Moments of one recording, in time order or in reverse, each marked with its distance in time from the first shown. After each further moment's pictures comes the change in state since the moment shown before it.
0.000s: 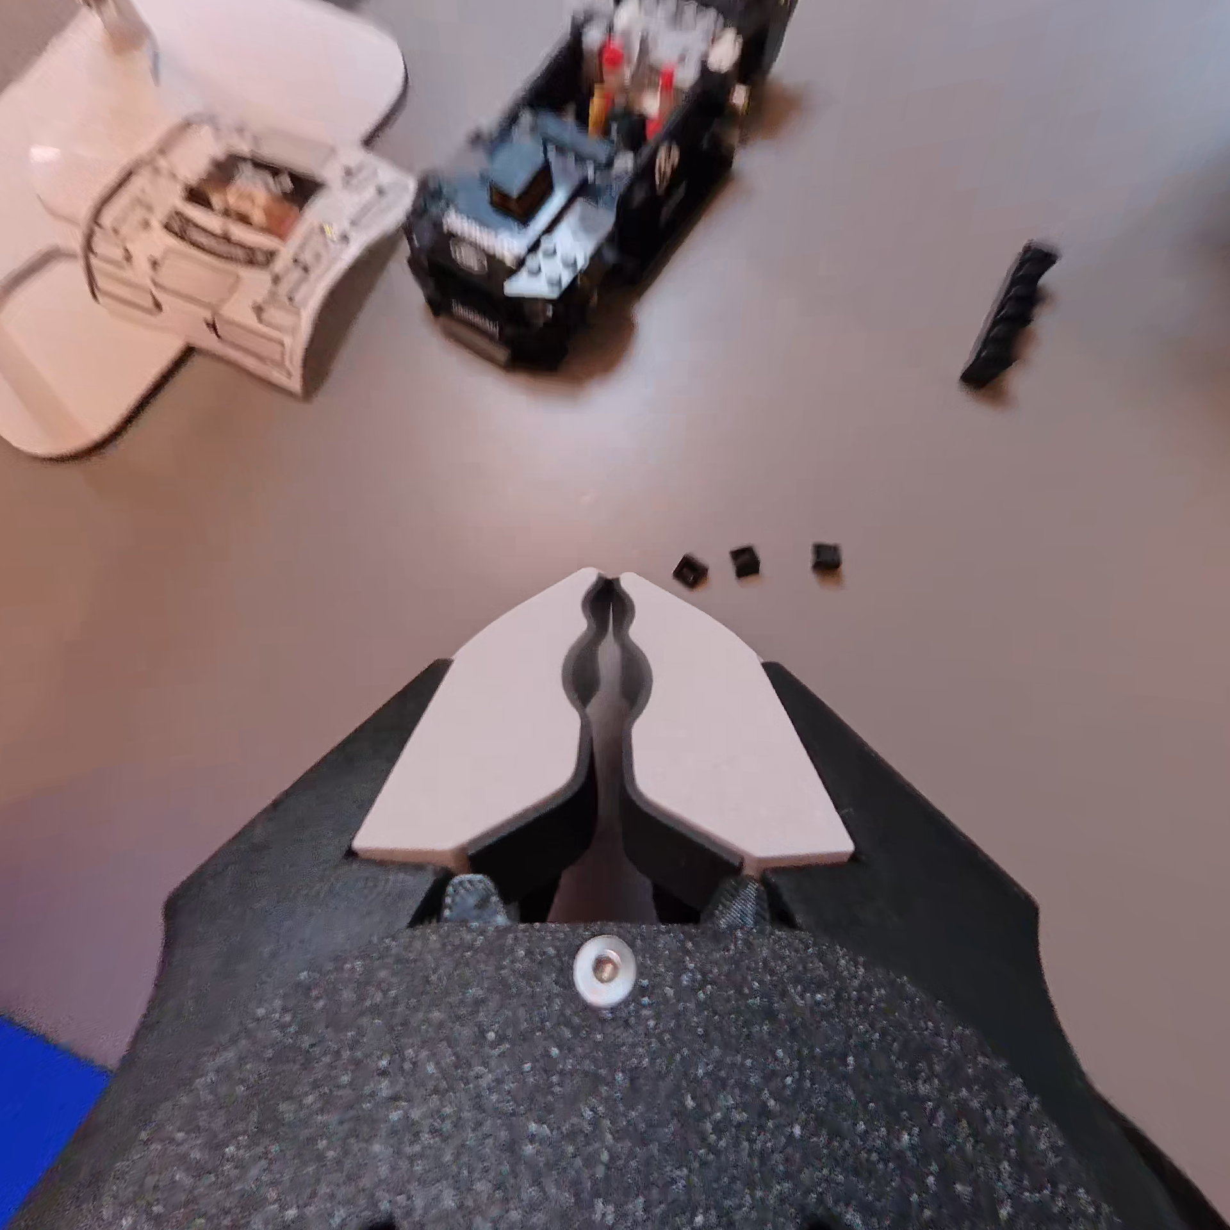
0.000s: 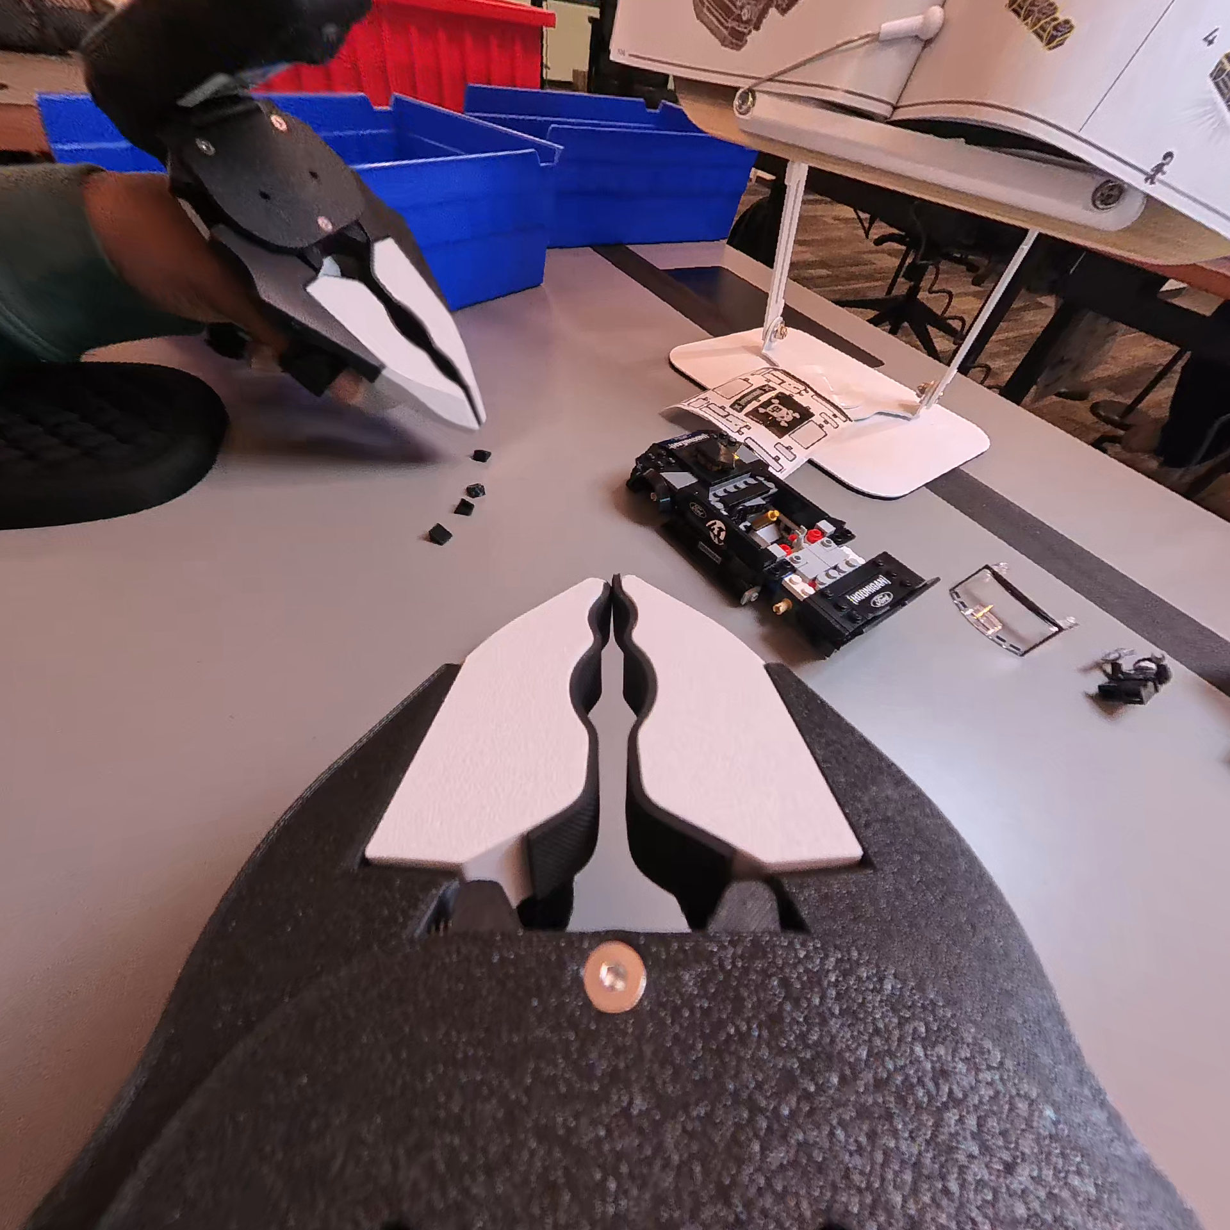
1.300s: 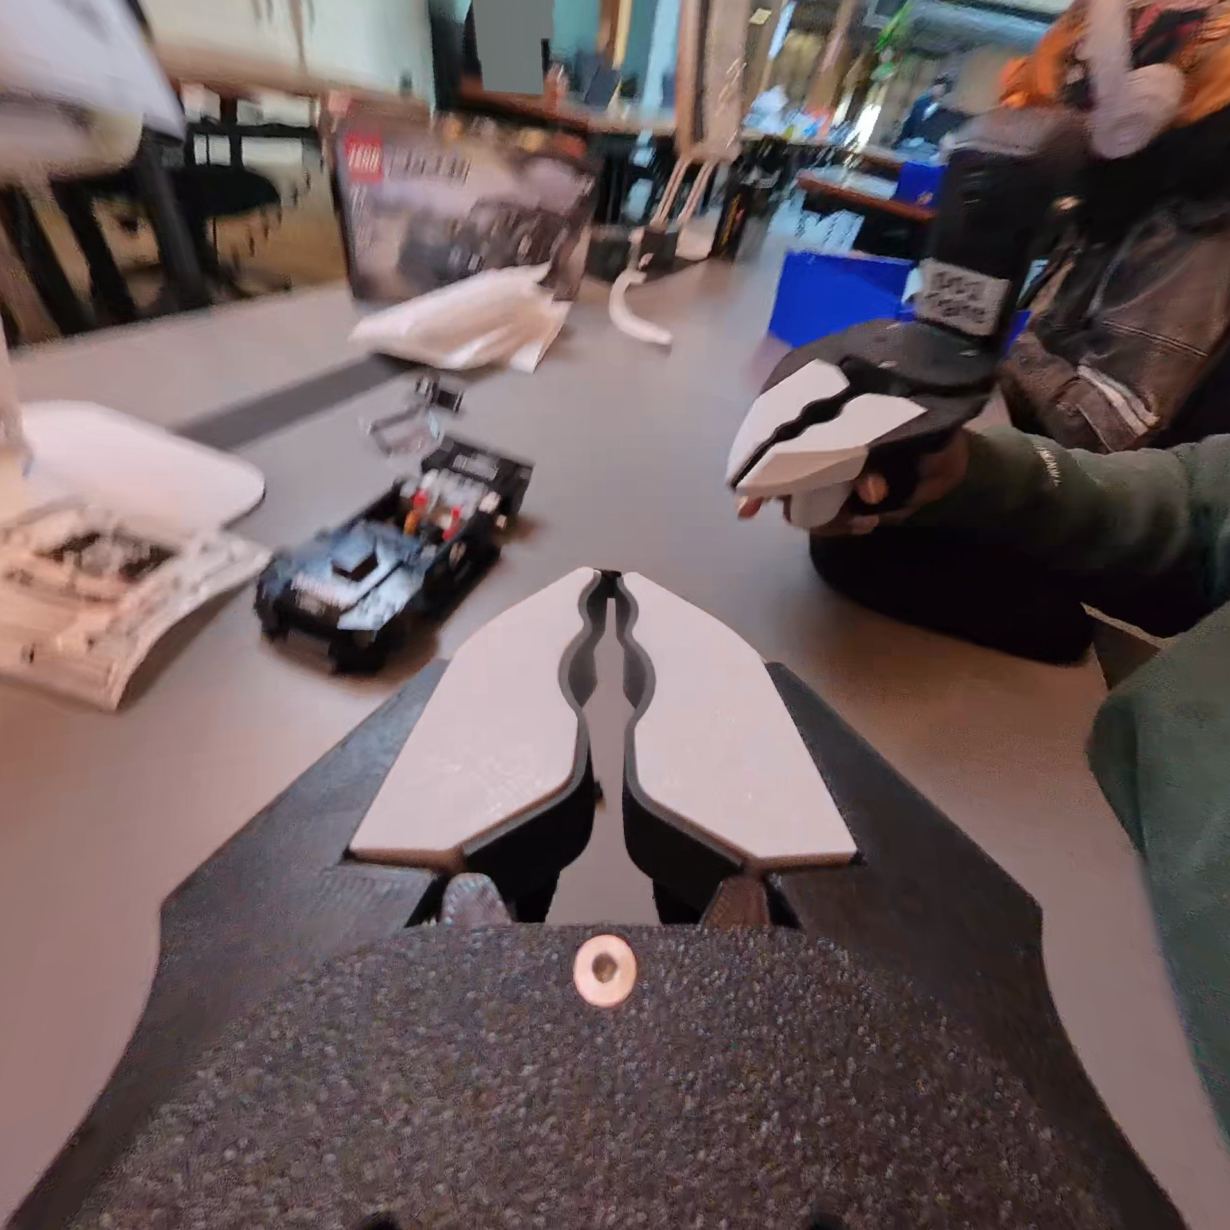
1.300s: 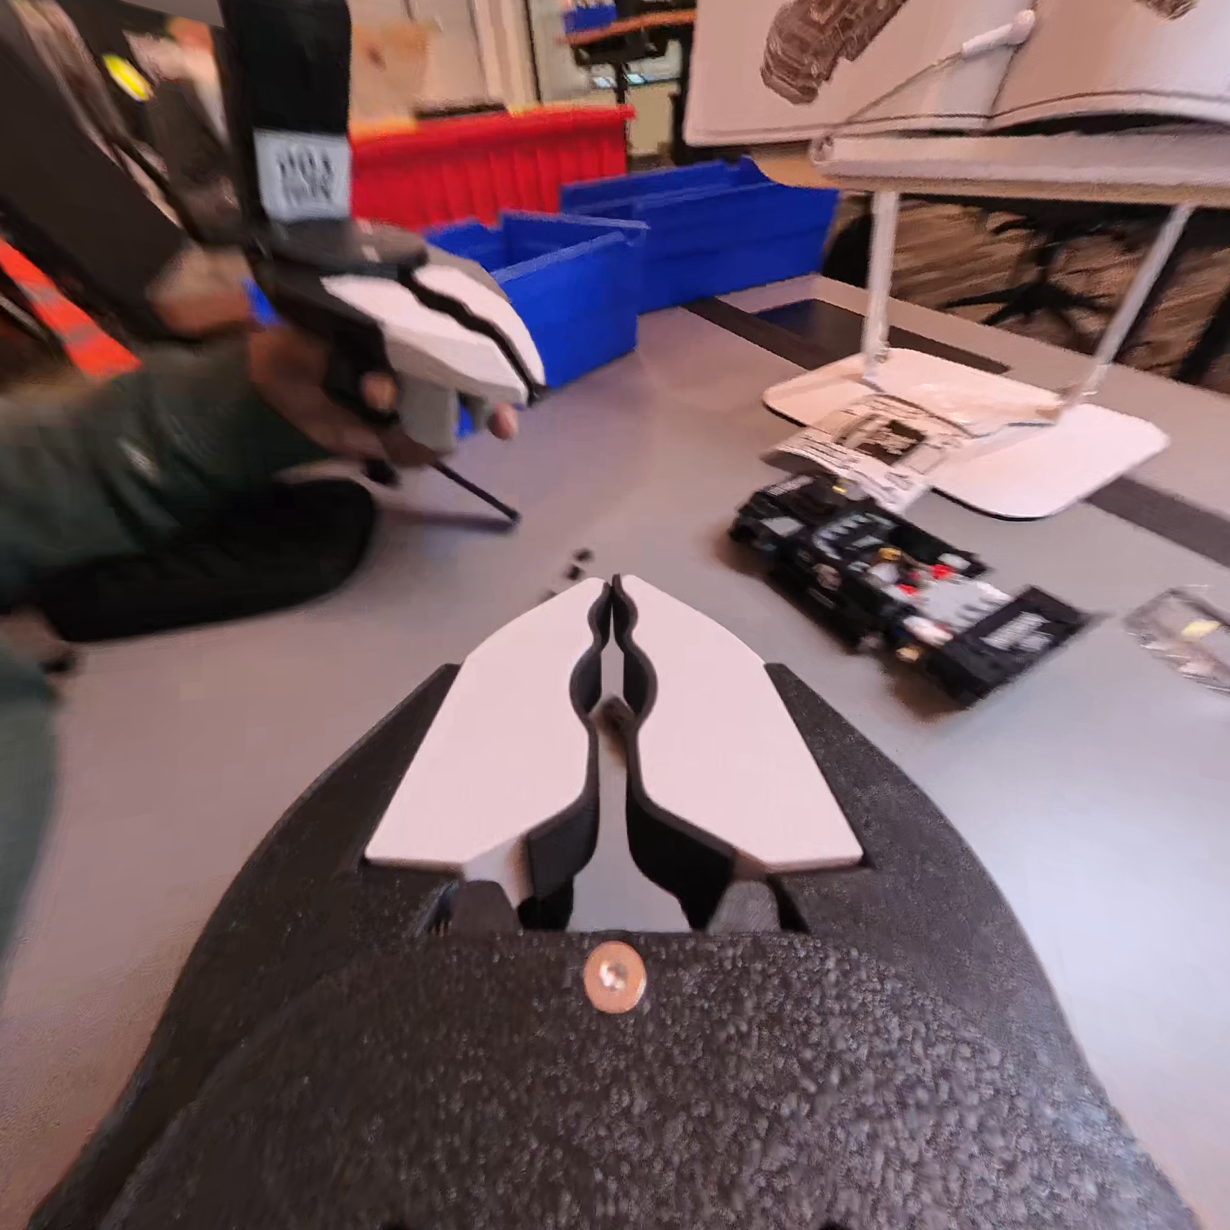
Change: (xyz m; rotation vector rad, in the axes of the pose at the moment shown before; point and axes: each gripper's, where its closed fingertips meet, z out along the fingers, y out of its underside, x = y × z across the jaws) left arm 0.052 -0.086 -0.052 0.542 0.353 -0.104; right arm -0.025 -0.019 0.004 0.067 -0.142 0.153
